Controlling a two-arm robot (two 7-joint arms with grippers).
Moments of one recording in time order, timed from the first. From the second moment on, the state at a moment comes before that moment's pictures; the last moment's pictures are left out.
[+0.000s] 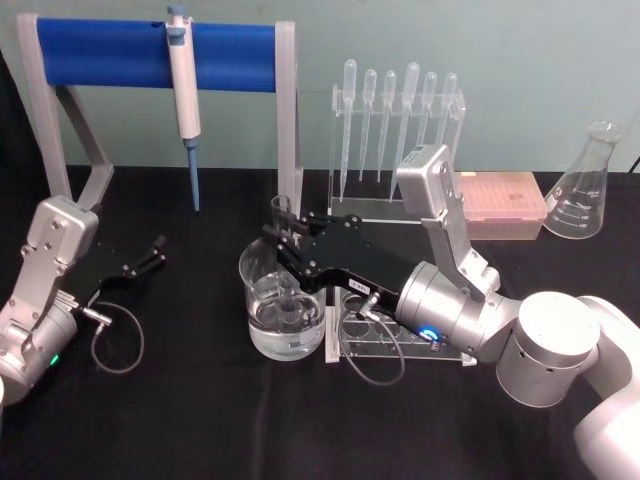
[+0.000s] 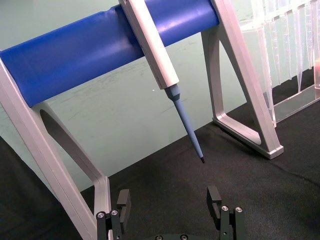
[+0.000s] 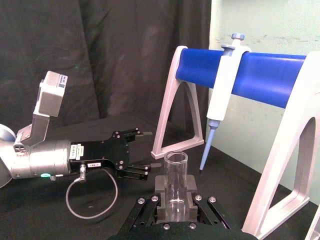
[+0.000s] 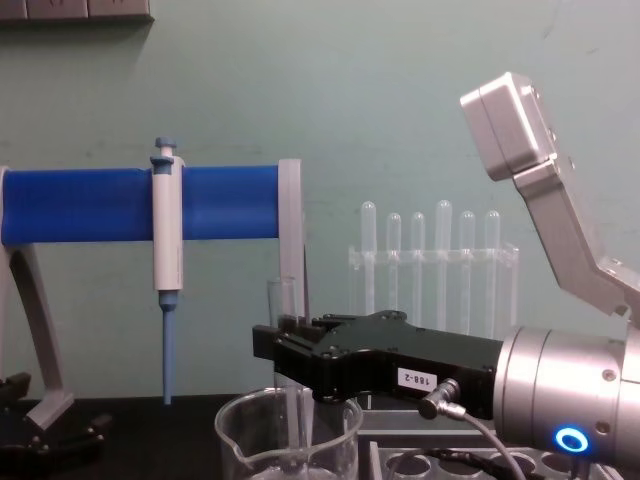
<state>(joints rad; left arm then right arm) -0.20 0.60 0.45 -1.41 -0.25 -0.12 0.03 0.37 0.32 -0.57 -1.46 0.40 0.00 0.48</state>
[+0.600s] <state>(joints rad) -0.20 0.60 0.45 -1.41 -0.25 -0.12 0.03 0.37 0.32 -0.57 -1.46 0.40 0.00 0.48</state>
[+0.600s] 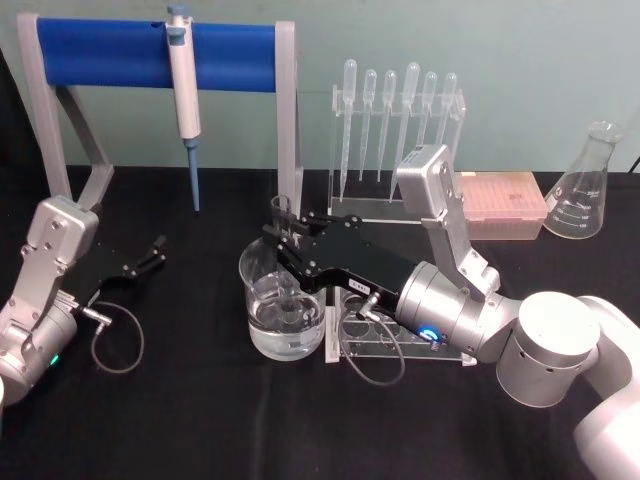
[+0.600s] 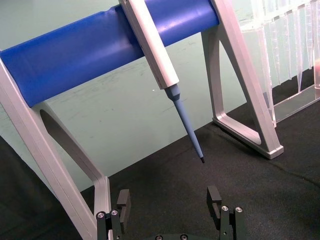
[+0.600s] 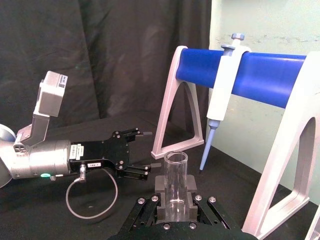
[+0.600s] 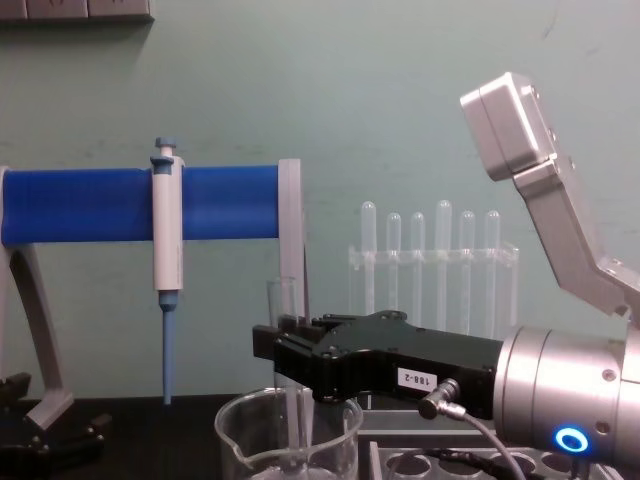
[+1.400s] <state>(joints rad) -0.20 0.60 0.45 -1.41 -0.25 -0.12 0.03 0.37 0.32 -0.57 -1.46 0.40 0.00 0.48</state>
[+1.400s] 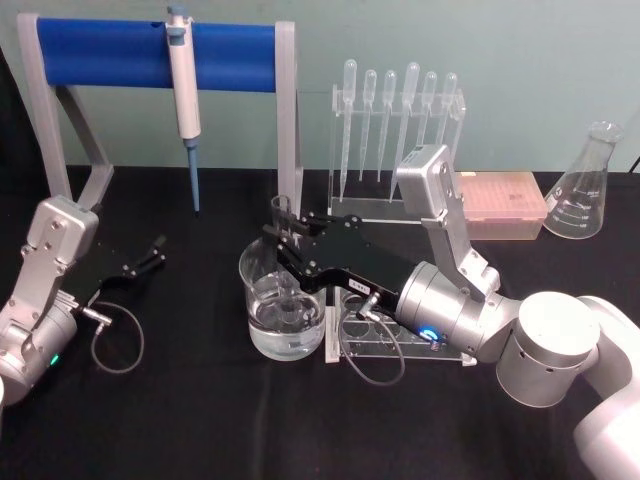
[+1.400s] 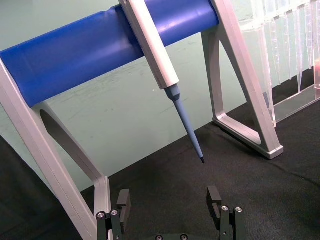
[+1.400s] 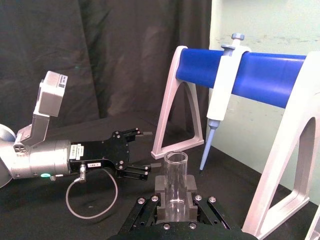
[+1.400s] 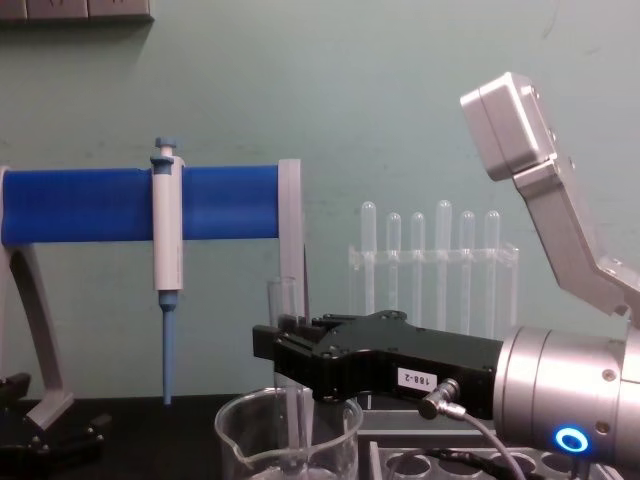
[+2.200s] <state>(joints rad) -0.20 0.60 0.45 -1.41 -0.25 -0.12 0.03 0.37 0.32 -0.57 -1.46 0.40 0.00 0.48</state>
